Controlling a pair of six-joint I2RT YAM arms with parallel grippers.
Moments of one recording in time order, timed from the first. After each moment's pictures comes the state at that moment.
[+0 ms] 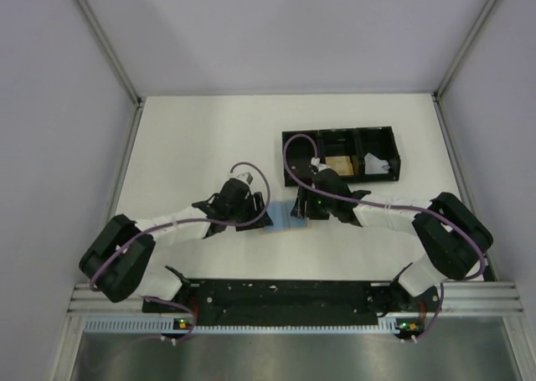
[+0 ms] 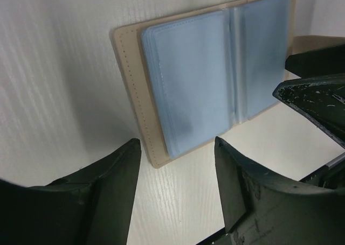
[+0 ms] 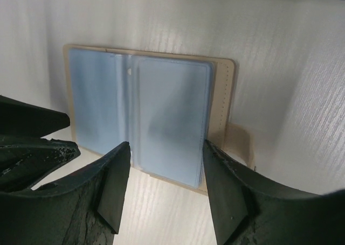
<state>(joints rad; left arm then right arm) -0.66 1.37 0.58 -0.06 0.13 -0.77 0.72 1.52 0.71 0.01 -0.07 0.70</state>
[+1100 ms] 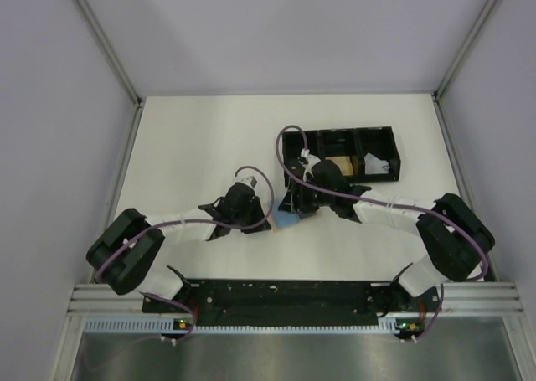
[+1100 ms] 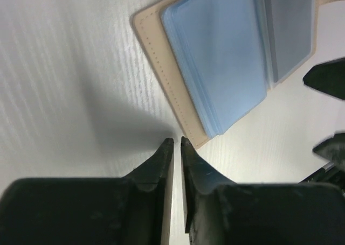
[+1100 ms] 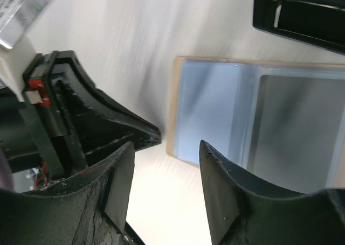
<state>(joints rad) -0.70 1.47 0.57 0.05 0.13 -0.82 0.73 1.53 0.77 0.11 -0.28 0.63</state>
